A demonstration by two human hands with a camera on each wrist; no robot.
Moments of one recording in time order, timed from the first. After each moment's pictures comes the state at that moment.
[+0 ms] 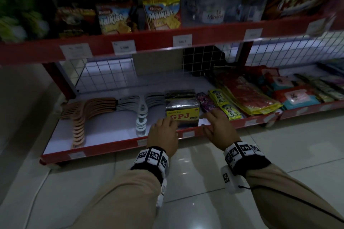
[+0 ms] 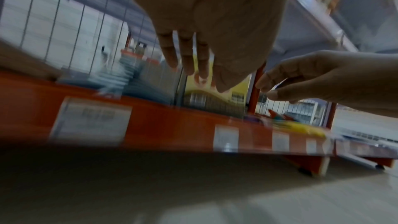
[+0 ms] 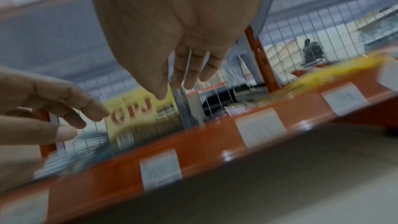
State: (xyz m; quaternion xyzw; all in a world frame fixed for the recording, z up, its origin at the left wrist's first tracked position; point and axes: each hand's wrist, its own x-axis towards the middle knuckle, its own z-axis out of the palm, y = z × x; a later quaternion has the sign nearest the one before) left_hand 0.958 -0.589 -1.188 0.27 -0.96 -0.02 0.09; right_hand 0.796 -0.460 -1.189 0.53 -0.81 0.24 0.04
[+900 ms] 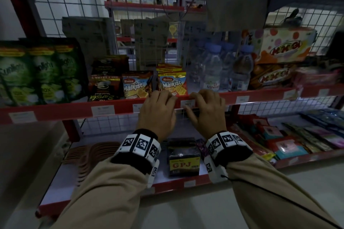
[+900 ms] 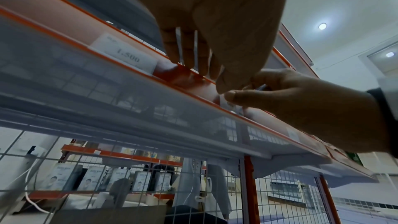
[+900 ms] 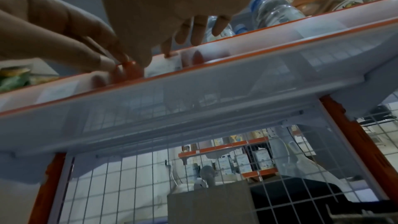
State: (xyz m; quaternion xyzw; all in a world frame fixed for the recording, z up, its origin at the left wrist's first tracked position) left_hand 0.950 -0.649 -0.980 0.19 -0.91 0.11 0.34; right_hand 0.804 -0.549 -1.000 0.48 -0.75 0.27 0.37
